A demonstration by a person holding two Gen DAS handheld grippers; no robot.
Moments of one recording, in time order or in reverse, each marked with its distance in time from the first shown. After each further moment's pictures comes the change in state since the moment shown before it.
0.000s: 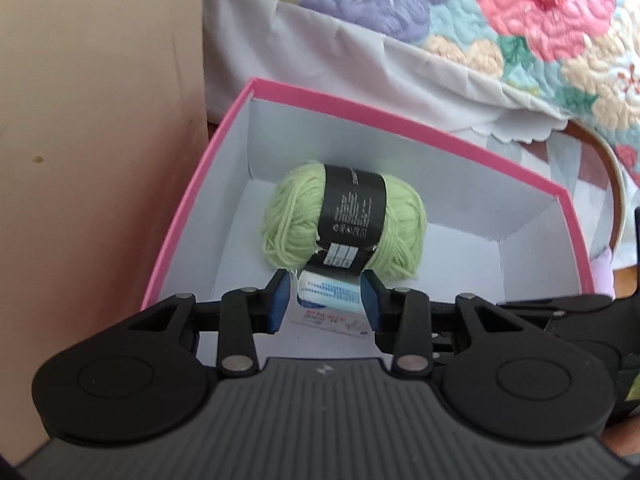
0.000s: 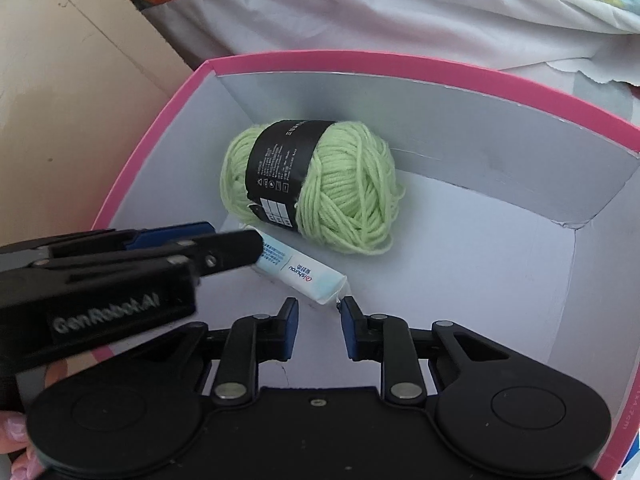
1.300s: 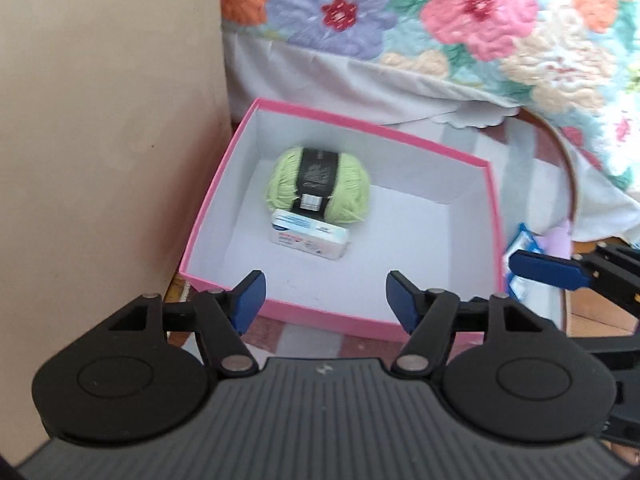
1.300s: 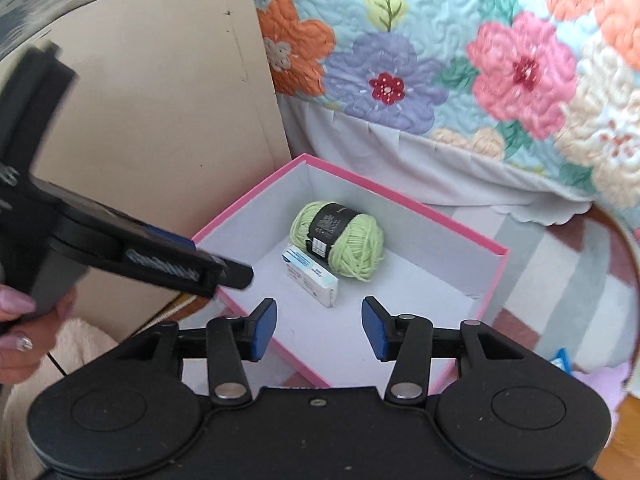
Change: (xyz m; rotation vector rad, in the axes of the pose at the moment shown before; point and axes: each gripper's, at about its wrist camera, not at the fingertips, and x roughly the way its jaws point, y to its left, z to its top) left arm -0.137 -0.057 -0.029 0.026 0.045 0.083; right arm -0.188 0.032 -0.063 -0.339 -0.238 -0.075
